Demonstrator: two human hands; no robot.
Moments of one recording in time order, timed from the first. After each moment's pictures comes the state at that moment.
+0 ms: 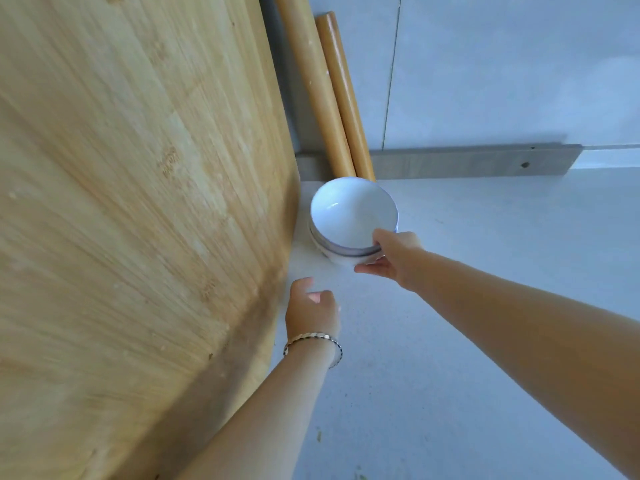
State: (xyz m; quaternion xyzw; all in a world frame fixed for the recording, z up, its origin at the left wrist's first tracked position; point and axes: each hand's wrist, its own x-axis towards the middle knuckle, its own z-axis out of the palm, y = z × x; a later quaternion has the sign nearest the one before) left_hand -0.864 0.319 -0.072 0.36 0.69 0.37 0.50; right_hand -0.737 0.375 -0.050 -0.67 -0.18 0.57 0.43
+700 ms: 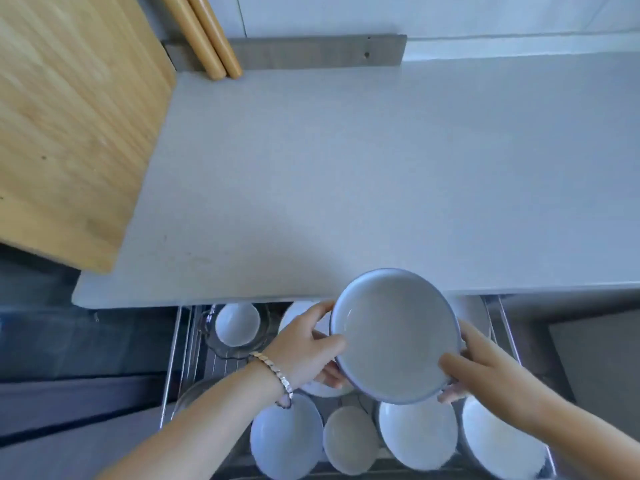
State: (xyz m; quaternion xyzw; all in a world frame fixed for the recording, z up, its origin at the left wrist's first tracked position) left_hand -0.734 -0.014 -0.025 0.46 0.54 0.02 0.70; right_hand -0.529 -0.105 0.003 -0.73 -0.33 0.57 0.17
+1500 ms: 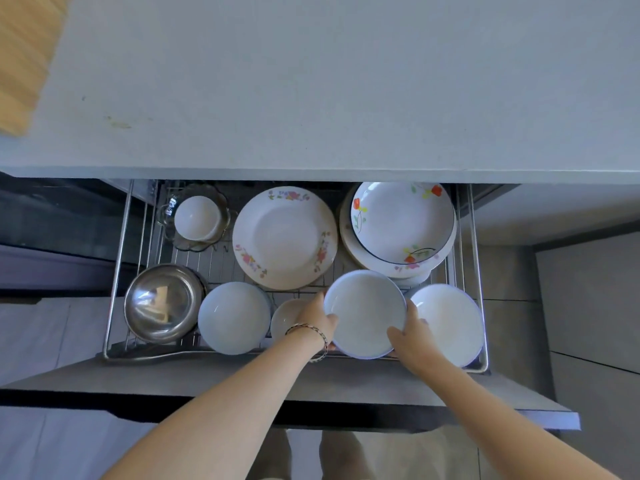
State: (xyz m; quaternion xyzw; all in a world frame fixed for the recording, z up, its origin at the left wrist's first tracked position) left_hand -0.634 -0.158 -0.171 0.51 0.67 -0.16 0.52; right_hand -0.488 -0.228 -0.186 -0.80 -0.29 0.53 0.04
